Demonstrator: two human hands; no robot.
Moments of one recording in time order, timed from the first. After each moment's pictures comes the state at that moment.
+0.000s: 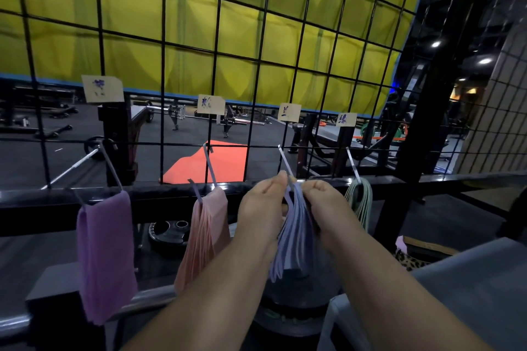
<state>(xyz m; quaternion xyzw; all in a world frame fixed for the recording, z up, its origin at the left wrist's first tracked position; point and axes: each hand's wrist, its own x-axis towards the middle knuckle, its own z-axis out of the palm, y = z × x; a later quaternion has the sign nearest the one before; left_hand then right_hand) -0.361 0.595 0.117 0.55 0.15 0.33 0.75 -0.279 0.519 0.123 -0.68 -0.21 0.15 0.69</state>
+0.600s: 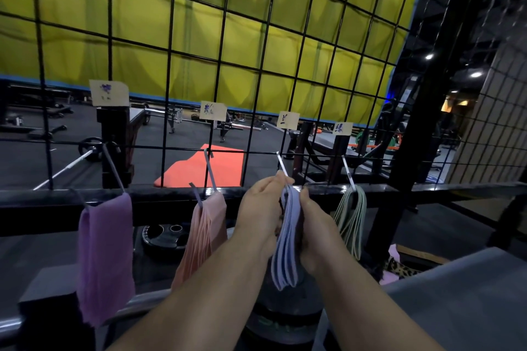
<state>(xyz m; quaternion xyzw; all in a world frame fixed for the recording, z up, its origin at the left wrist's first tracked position) -0.369 0.590 0.134 0.49 0.12 0.30 0.81 -0.295 0.522 0.103 -0.58 -0.21 0.21 0.76</state>
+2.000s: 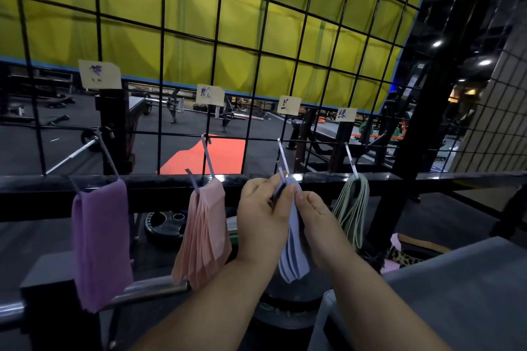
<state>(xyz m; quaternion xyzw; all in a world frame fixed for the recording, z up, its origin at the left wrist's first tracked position) -0.352 0.589 0.084 0.69 0.12 0.54 0.46 -0.278 0.508 0.078 -0.66 -0.32 0.16 0.66</state>
